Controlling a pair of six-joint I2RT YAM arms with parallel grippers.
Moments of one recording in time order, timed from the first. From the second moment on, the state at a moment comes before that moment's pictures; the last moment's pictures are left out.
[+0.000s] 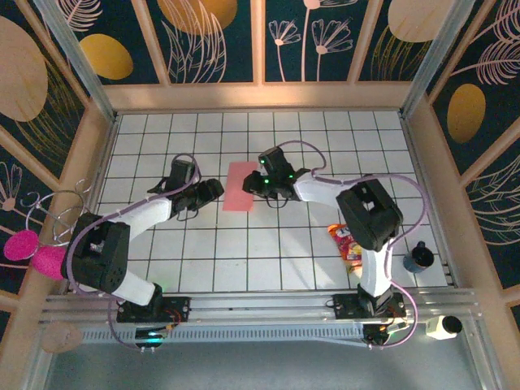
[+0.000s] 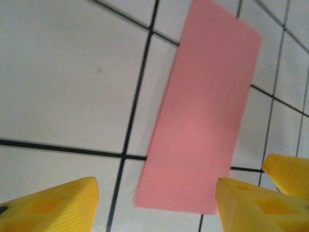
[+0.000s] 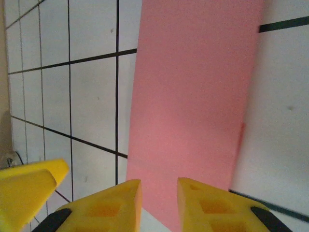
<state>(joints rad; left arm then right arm) -0.32 1.51 0.75 -0.13 0.24 -0.80 0.70 1.95 1.23 -0.08 -0.30 0.83</state>
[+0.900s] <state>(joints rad) -0.33 1.57 0.70 -0.06 0.48 -0.80 0.65 1.96 1.21 -0.24 -0.35 0.62</state>
